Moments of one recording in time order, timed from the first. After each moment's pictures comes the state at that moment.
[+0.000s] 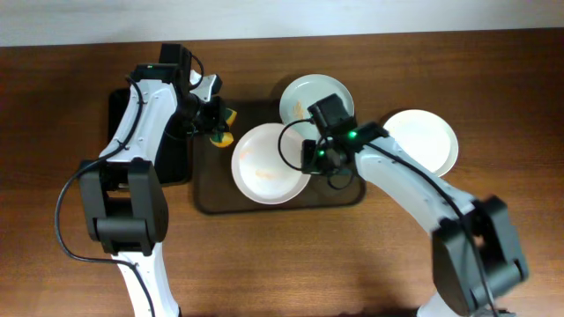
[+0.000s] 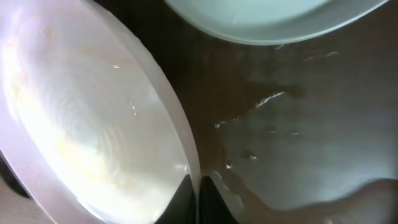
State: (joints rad) left arm -0.07 2.17 1.84 -1.08 0.43 -0.05; right arm 0.46 1.76 1.28 -0.70 -0.11 0.51
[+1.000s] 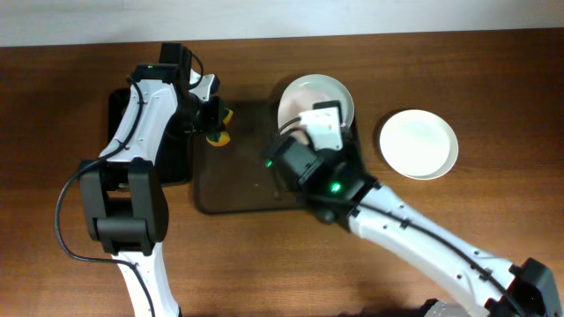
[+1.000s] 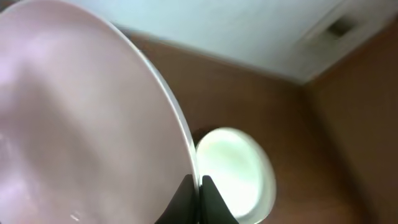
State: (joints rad) left arm -0.07 2.17 1.84 -1.07 0.37 -0.05; right arm 0.78 1.54 1.28 -0.75 0.95 0.42
